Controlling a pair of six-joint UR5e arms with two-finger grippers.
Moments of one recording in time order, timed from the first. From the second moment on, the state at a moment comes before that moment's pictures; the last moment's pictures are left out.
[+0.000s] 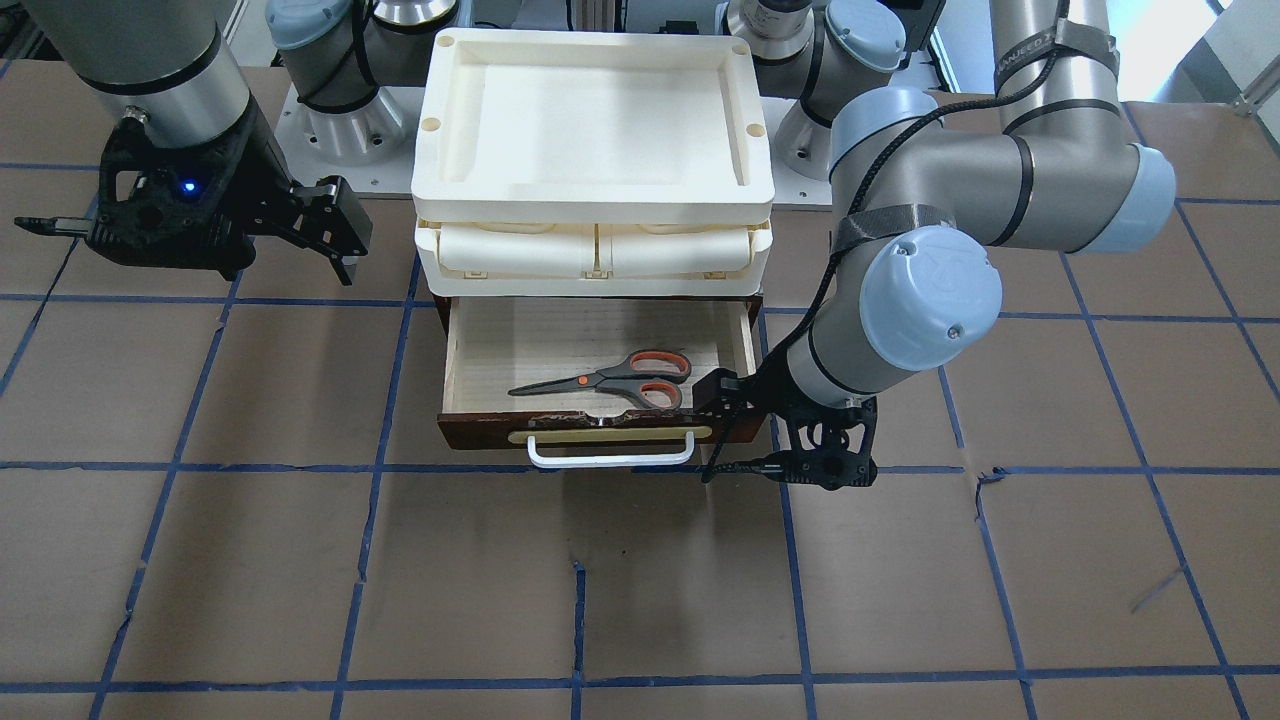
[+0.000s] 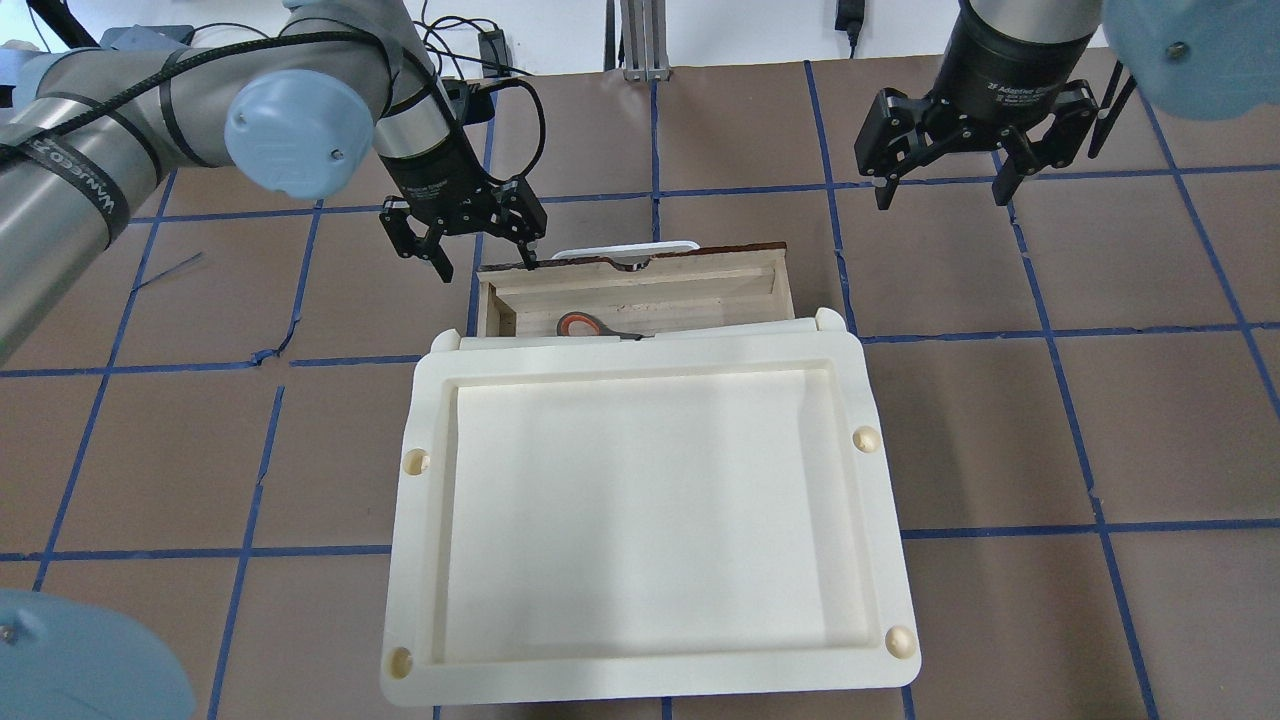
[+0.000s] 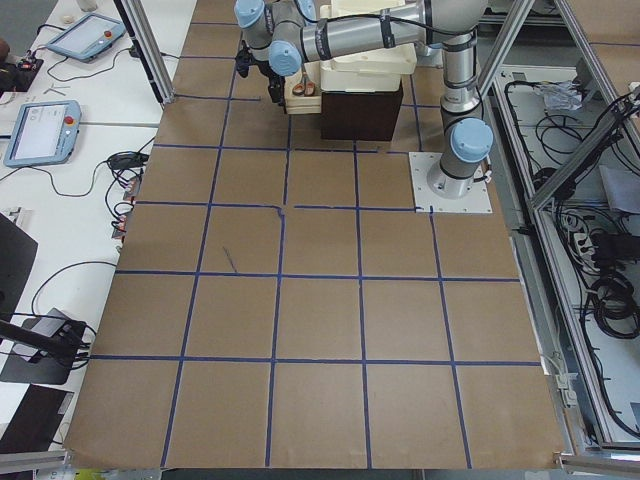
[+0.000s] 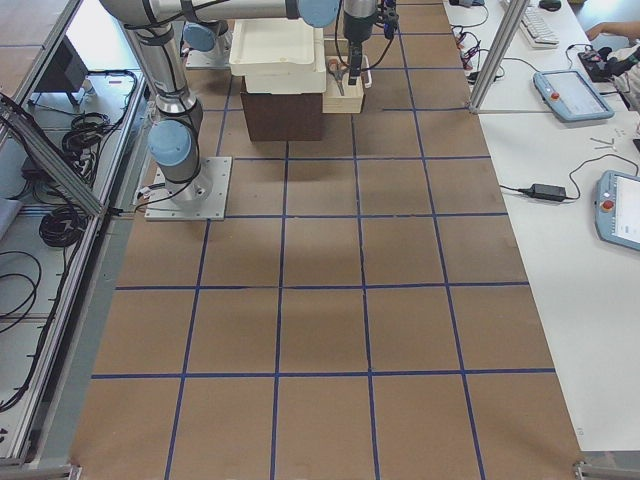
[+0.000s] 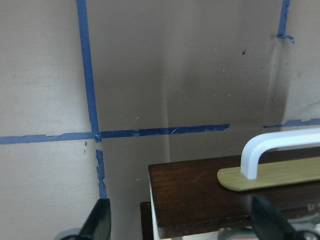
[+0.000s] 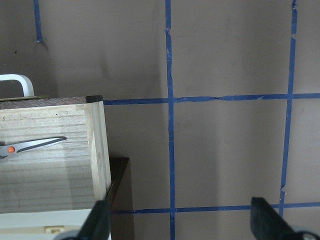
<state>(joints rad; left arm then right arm) -1.63 -1.93 -1.50 -1.48 1.42 -0.04 1.58 -1.50 1.47 -1.52 -1.58 0.03</state>
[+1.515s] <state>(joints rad) -1.63 -1.93 -1.55 -1.33 1.42 -0.02 1.58 -1.50 1.47 -1.52 -1.58 0.02</state>
